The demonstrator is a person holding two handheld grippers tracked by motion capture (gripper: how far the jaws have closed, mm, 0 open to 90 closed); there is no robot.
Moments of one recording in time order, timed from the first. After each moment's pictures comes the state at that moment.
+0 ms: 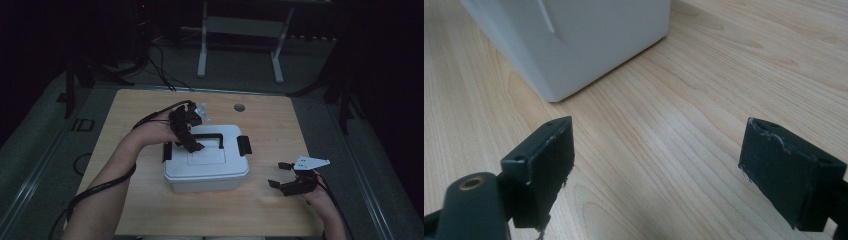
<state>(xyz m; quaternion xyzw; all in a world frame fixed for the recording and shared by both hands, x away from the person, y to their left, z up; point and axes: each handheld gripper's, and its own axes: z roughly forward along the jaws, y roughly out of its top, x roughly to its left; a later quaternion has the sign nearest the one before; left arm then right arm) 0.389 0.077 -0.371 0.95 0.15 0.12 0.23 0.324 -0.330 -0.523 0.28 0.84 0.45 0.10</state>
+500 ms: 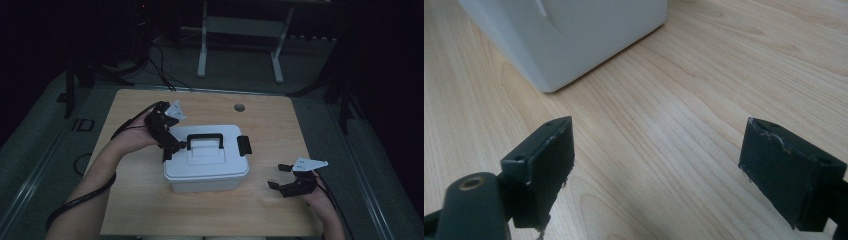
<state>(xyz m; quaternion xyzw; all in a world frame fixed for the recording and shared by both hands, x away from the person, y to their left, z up) 0.368 0.137 -0.374 0.92 0.21 0.16 0.30 0.322 -0.329 -0.530 0.29 0.85 0.44 0.10</state>
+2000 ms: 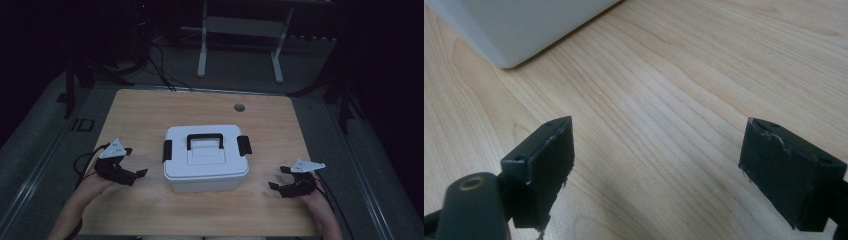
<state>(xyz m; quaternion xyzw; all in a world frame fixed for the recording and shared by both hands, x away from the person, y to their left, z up) 0.301 0.265 -0.498 0.83 0.35 0.15 0.41 0.325 -0.334 -0.548 0.32 0.85 0.41 0.12</state>
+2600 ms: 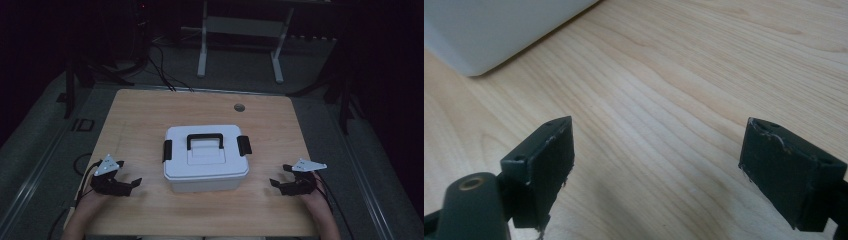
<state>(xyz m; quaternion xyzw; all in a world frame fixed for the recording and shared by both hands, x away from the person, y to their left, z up) 0.278 0.283 -0.553 0.78 0.41 0.20 0.42 0.327 -0.338 -0.551 0.35 0.83 0.41 0.15</state>
